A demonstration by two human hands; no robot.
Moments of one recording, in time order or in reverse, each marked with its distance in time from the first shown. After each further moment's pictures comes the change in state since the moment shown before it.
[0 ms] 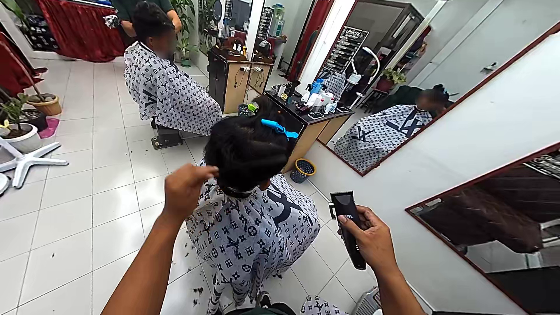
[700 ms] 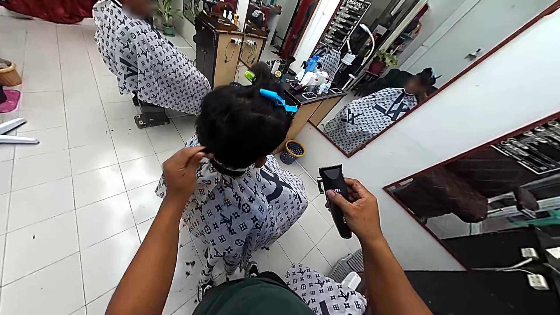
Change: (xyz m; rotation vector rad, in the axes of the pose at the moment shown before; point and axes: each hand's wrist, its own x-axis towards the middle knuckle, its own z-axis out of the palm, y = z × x) left_hand -0.035 -0.004 0.030 -0.229 0.095 -0.316; right_hand 0.000 -0.022 0.011 -0.038 -0.079 -0.074
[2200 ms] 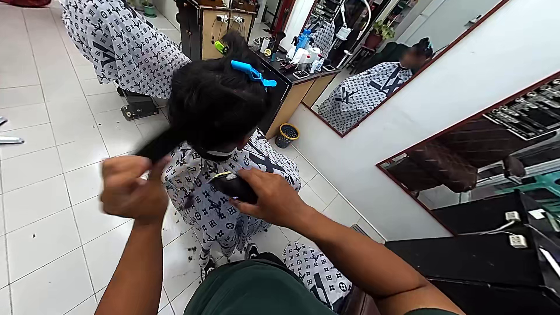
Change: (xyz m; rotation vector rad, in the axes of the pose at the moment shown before) left_hand -0.026 0.045 -0.021 0.137 0.380 0.332; right_hand -0.020 -0.054 0.105 -0.472 -0.437 -0.707
